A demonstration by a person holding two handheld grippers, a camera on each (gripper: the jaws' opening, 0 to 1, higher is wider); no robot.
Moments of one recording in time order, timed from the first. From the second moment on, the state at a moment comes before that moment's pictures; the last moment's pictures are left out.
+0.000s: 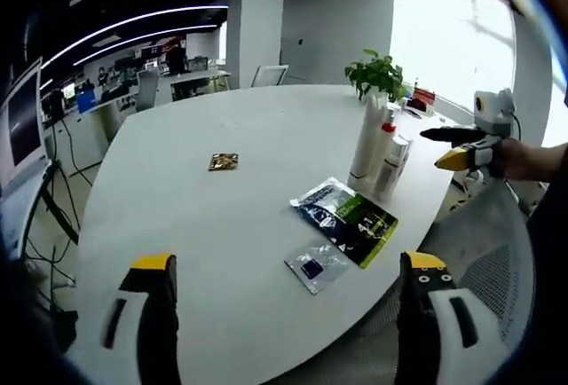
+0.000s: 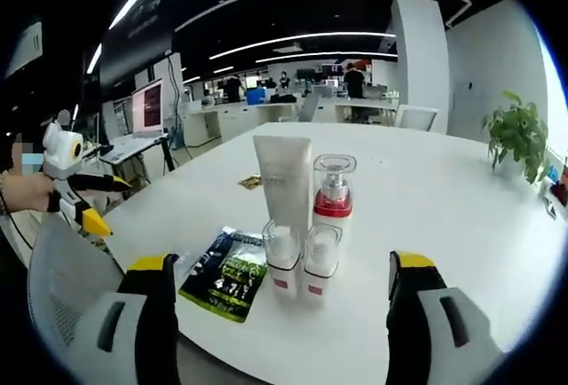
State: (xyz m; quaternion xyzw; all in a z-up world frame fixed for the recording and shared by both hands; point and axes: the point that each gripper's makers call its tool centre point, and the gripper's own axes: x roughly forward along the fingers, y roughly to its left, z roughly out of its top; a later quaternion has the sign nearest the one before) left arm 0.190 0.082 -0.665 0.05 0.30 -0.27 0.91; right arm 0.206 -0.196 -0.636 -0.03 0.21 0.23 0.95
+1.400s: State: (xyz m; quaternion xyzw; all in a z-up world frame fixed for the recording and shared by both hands) left arm 0.307 0.059 -0.686 0.09 0.34 -0.28 0.89; right arm 0.206 -0.206 -0.653 -0.04 0.25 0.20 0.95
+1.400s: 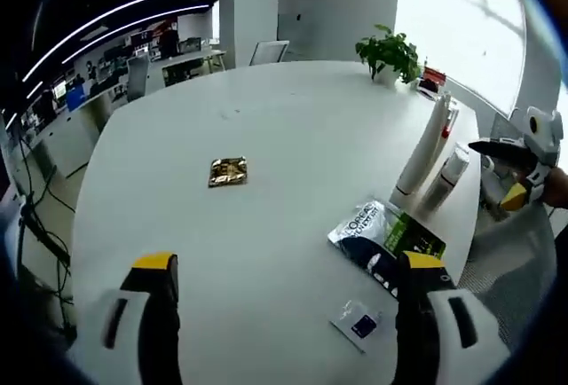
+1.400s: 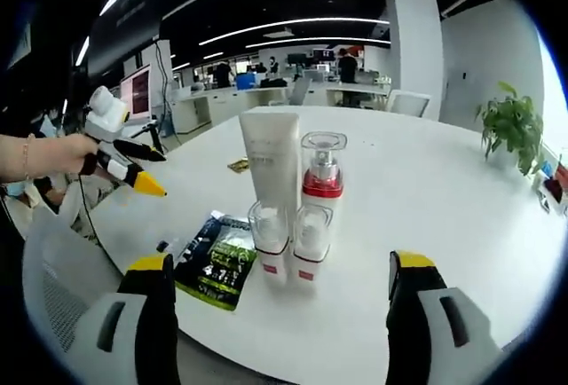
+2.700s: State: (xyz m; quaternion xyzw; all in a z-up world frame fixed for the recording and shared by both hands) left arm 0.432 0.050 -0.729 0.09 0.40 -0.26 0.87; right arm 0.206 -0.213 -0.662 -0.04 0.27 0.18 0.94
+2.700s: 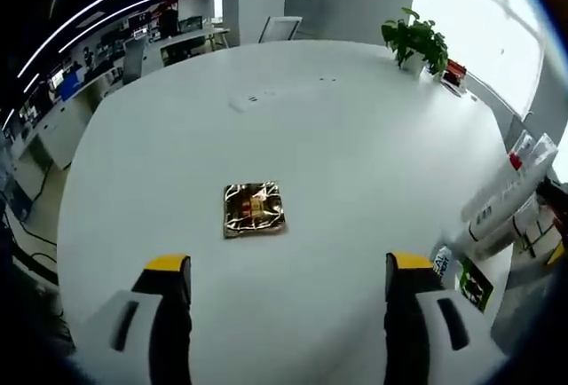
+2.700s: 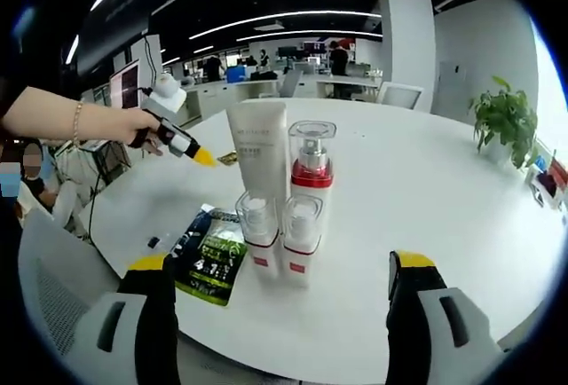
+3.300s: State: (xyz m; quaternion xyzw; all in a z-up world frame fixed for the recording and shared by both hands) left arm 0.466 0.044 -0.739 0.09 0.41 -0.24 0.88; right arm 0.206 -0.214 -0.662 -0.04 0.28 0.18 0.94
